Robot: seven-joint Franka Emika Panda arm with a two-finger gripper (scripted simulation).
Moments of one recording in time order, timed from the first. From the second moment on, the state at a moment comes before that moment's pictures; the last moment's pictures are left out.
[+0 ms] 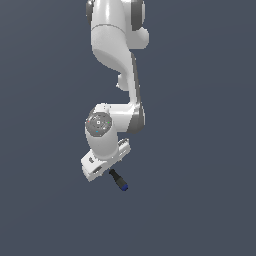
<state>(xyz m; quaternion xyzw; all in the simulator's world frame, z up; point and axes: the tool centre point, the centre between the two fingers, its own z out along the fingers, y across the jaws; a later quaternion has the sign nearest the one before) 0.085 -0.075 0.068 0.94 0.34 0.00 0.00</state>
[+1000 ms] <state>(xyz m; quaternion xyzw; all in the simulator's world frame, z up) 0.085 -0.076 0.016 0.94 0.35 0.00 0.00</state>
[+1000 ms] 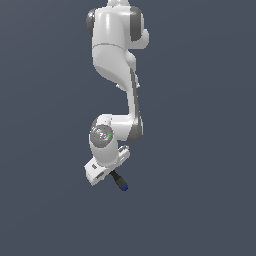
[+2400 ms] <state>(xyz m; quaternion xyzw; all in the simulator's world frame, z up) 0.067 -0.059 0.028 0.94 0.35 0.00 0.00</state>
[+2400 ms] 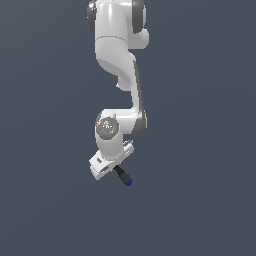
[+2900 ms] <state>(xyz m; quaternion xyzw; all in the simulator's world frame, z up) 0.025 -0.019 0.060 0.94 0.35 0.00 0.00</state>
